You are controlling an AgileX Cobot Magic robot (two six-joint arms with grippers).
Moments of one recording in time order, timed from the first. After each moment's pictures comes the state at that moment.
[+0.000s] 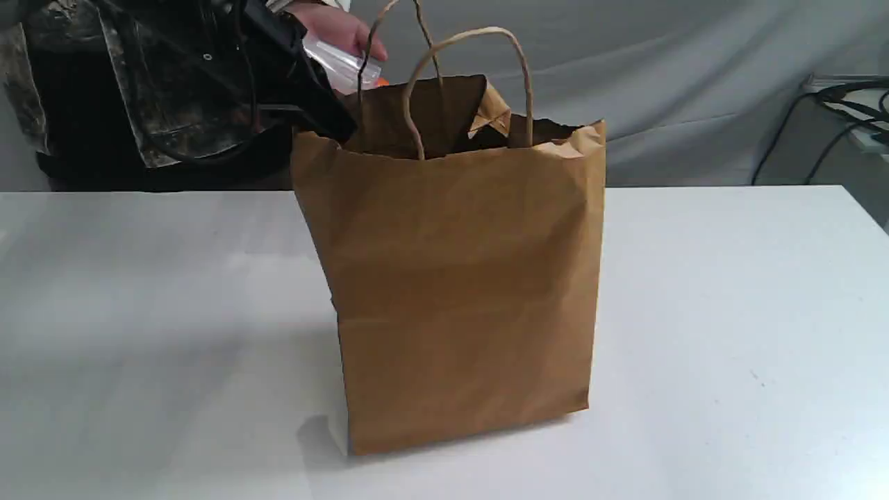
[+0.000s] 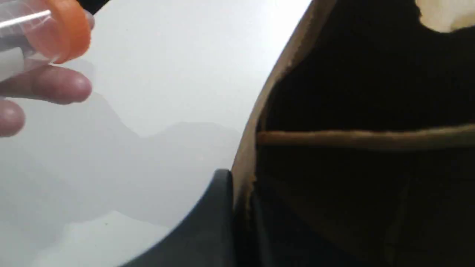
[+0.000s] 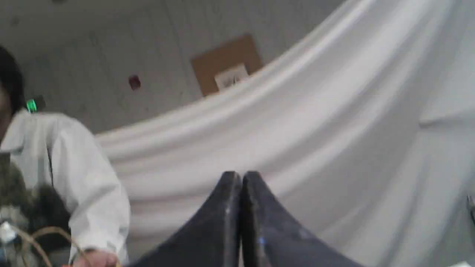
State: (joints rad) left arm -0.20 2.17 -2.13 -0.56 1.21 0.80; right arm 0.01 0.00 -0.10 0.23 -0.36 0.11
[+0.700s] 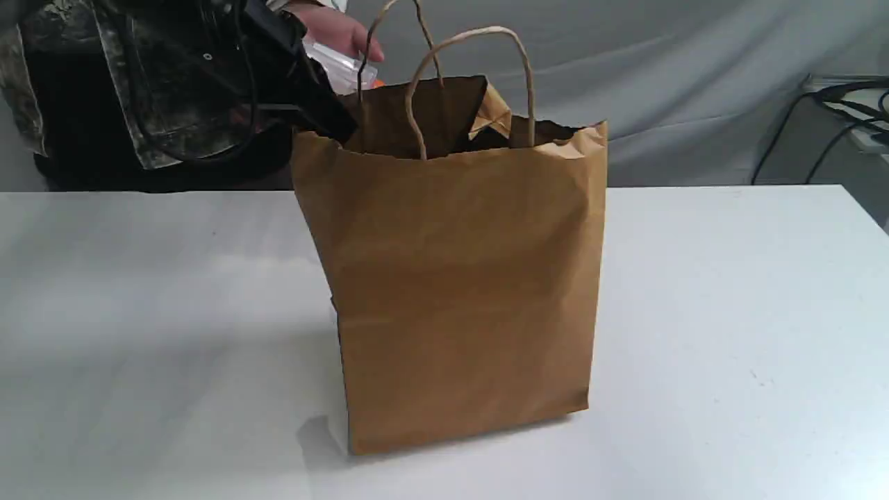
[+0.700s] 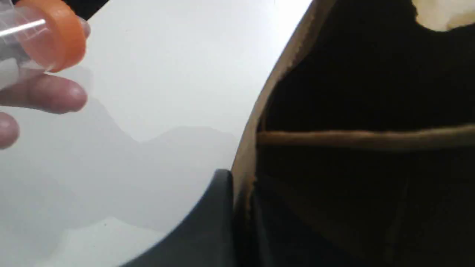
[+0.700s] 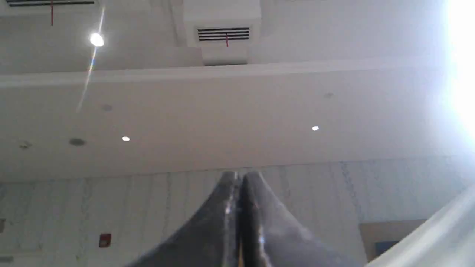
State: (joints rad) left arm -0.20 2.17 -2.13 -0.56 1.21 0.80; right arm 0.01 0.73 -0.60 0.04 -0.96 0.01
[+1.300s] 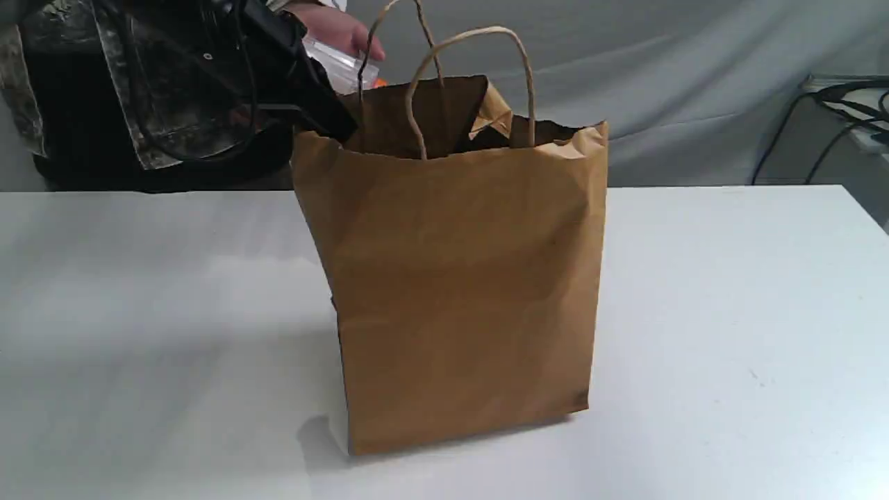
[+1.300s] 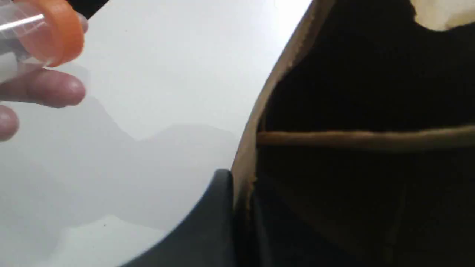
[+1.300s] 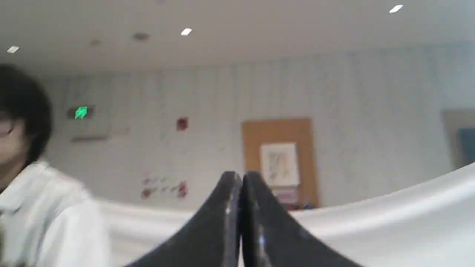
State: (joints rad) left arm -0.20 2.17 -2.13 -0.56 1.21 0.80; right arm 0.01 1.17 -1.10 -0.55 -0.53 0.55
